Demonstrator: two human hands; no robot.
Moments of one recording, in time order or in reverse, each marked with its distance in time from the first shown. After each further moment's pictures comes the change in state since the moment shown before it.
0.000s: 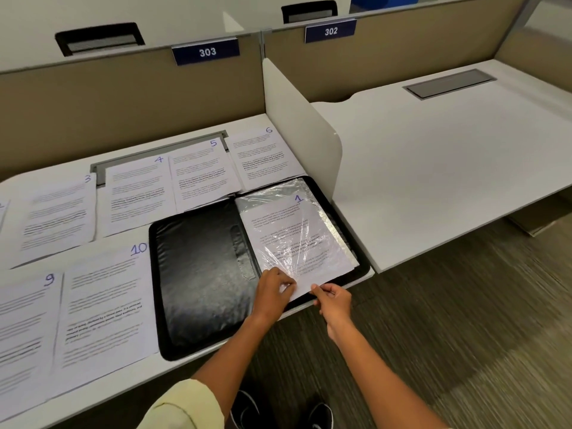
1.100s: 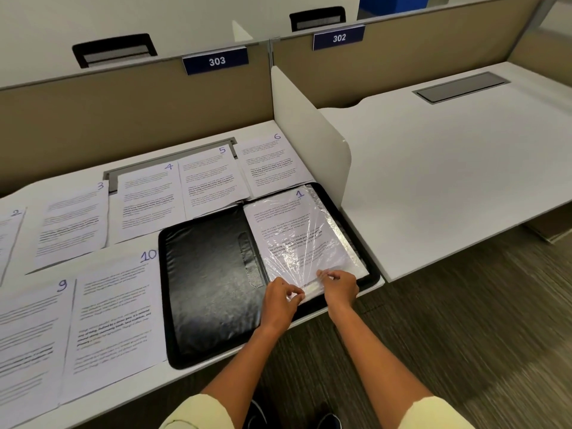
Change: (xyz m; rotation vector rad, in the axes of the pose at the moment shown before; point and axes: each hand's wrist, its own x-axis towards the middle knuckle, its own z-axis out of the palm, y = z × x) left_hand 0.001 -0.002 0.004 -0.037 0.045 -0.108; right_hand 0.031 -0.033 0.029 -0.153 0.163 -0.151
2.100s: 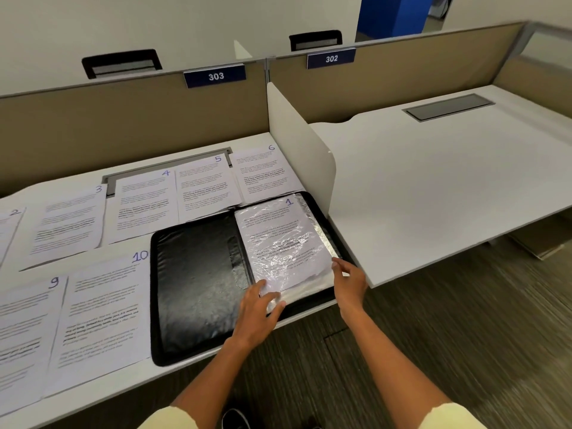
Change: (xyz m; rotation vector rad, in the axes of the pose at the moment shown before) left_hand -0.029 -0.013 -0.016 0.167 -0.078 0.101; right_hand 0.013 -0.017 -0.063 0.076 -0.049 -0.219
